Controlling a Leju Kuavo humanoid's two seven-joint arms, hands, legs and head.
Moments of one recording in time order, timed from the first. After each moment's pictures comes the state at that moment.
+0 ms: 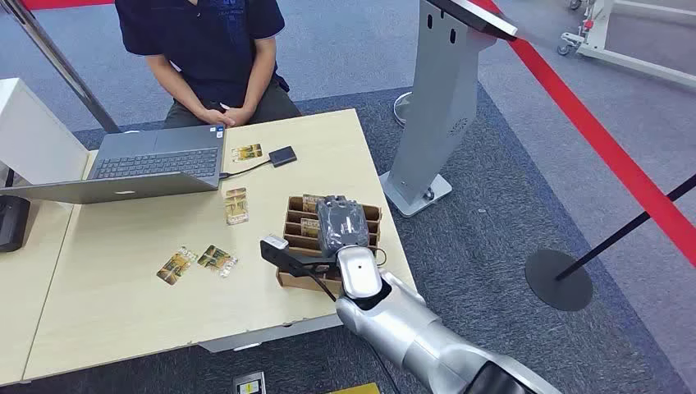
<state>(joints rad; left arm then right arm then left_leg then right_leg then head) -0.12 0.01 -1.15 -0.24 0.97 0.62 -0.03 -0.68 0.24 0.91 -0.66 1.00 -0.35 0.38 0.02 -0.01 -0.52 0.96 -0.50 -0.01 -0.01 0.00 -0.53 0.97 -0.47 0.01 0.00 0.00</state>
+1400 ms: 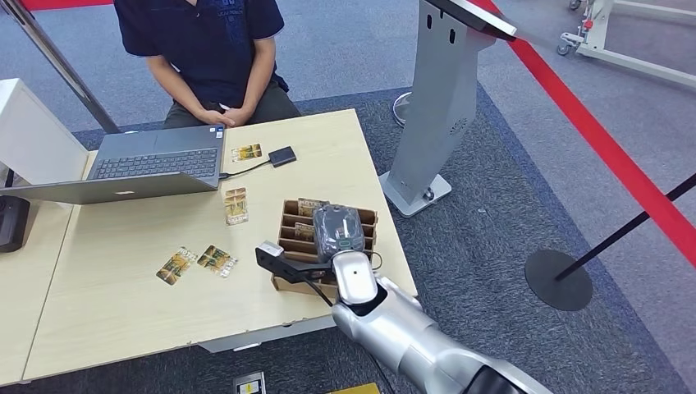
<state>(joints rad) -0.12 0.01 -1.15 -0.24 0.99 0.62 -0.04 -0.66 0.26 0.90 -0.65 1.04 -0.35 0.37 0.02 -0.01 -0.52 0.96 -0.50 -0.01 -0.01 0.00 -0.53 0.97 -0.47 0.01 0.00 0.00</state>
